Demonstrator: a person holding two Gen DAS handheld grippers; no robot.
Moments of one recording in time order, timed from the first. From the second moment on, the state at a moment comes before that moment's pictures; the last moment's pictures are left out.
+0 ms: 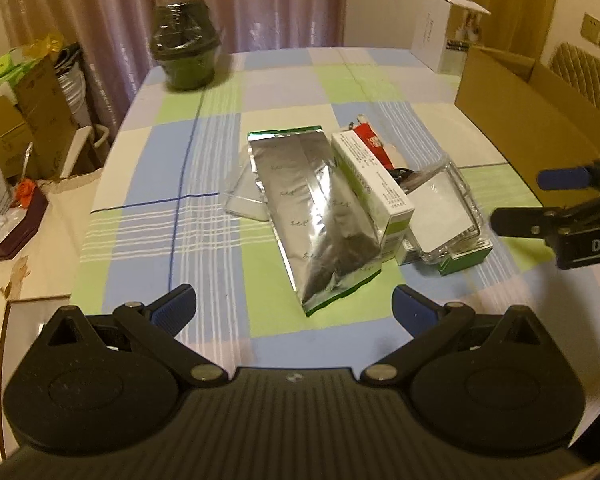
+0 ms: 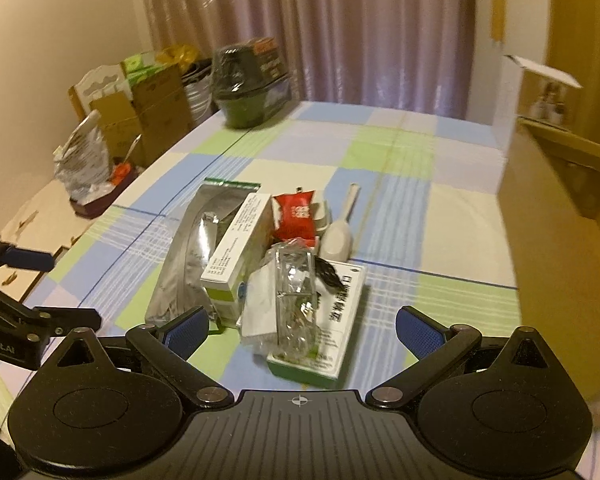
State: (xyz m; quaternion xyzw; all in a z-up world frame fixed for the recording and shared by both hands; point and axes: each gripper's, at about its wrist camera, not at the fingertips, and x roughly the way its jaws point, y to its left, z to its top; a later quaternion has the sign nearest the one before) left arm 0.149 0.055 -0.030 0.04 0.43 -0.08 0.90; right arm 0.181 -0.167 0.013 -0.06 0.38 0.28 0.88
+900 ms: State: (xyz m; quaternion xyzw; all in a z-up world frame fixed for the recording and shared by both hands) left arm 0.217 0.046 -0.074 0.02 0.44 -0.10 0.89; right arm 0.227 -0.156 -0.020 -0.05 0.41 0.34 0.84
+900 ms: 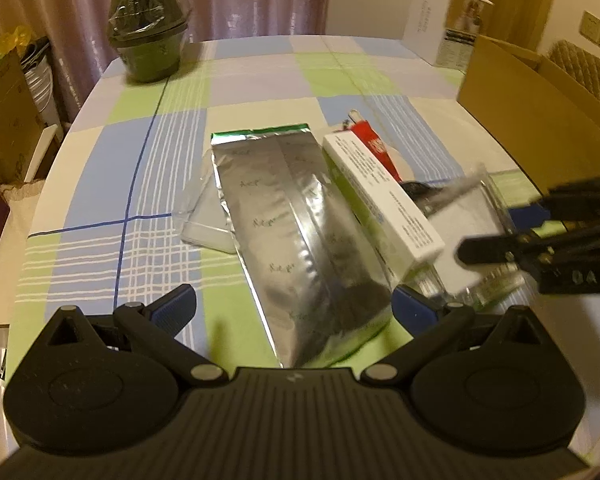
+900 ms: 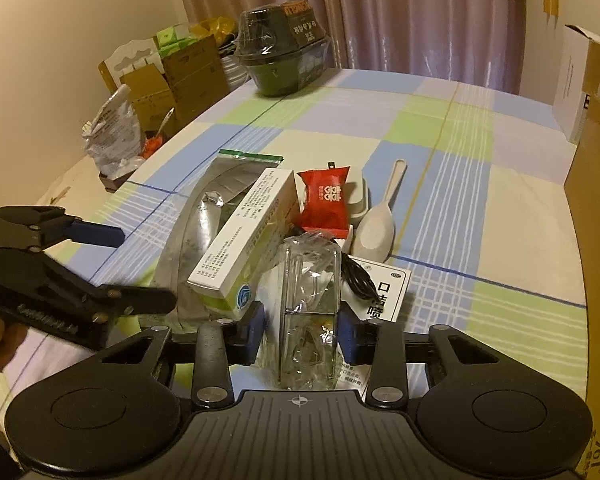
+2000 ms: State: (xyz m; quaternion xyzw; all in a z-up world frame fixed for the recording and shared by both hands) left arm 0.209 0.046 -0.065 0.02 0.56 -0.16 0.81; right arm 0.153 -0.200 -0.002 -0.03 0.44 0.31 0.84
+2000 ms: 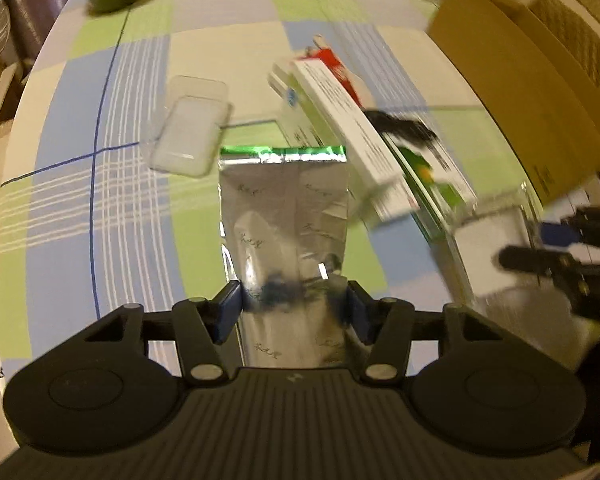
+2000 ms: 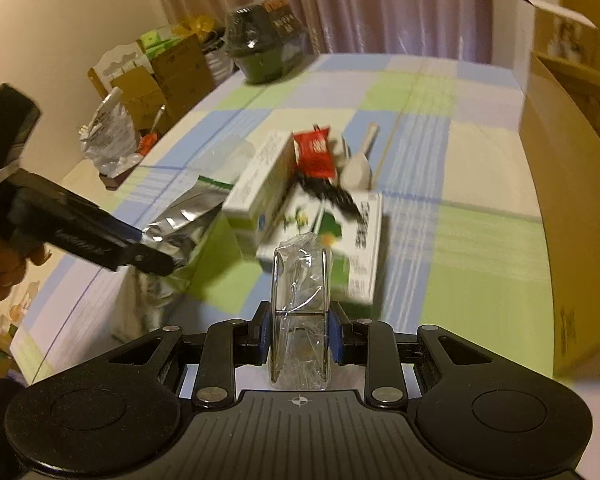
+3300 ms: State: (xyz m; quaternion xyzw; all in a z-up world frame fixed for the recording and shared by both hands) left arm 0.227 0.035 -0.083 0.04 0.57 -0.15 0.80; right arm 0.161 -0.218 -0.045 0.01 0.49 0.18 0.85
